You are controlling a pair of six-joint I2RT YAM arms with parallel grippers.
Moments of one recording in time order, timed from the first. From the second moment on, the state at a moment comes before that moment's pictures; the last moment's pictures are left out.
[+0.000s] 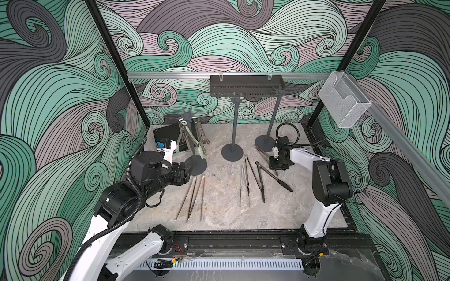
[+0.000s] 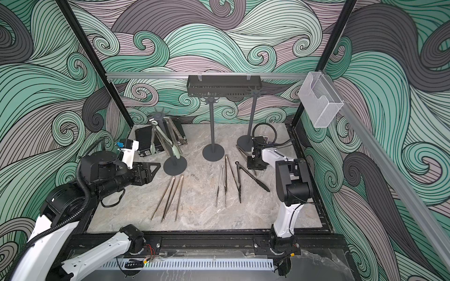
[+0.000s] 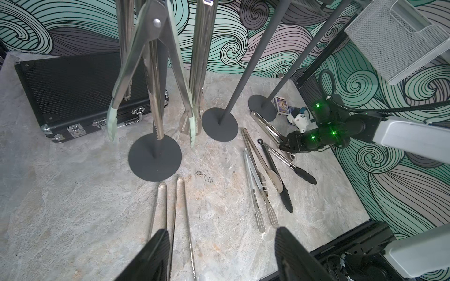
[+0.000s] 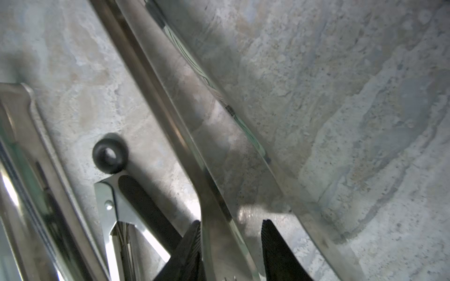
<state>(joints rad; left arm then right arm) -0.52 0.83 1.36 -1.09 -0.05 -0.43 0.15 1.89 1.22 -0.61 -0.07 0.15</state>
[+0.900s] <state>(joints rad) -0.52 0.84 1.34 -1.08 -0.05 -0.41 0.21 2.08 1.47 -0.74 -0.03 0.08</state>
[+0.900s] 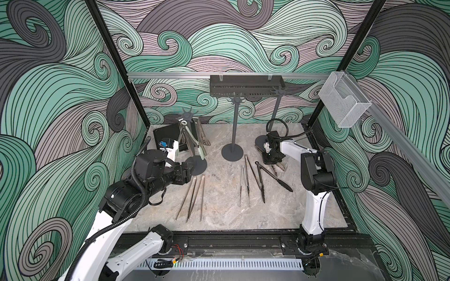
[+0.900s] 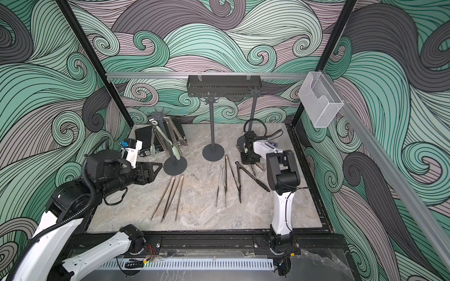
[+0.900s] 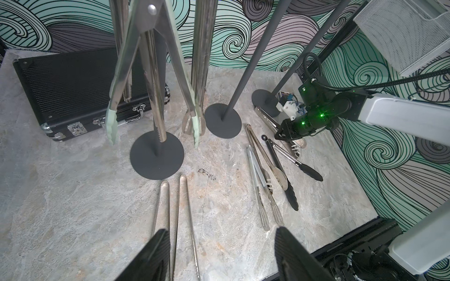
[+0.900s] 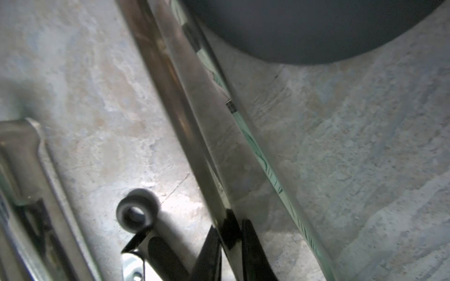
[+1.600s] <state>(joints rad) -0.52 0.81 1.33 -1.08 -0.05 -0.40 0.23 2.03 1.46 -0.76 -0.01 0.02</state>
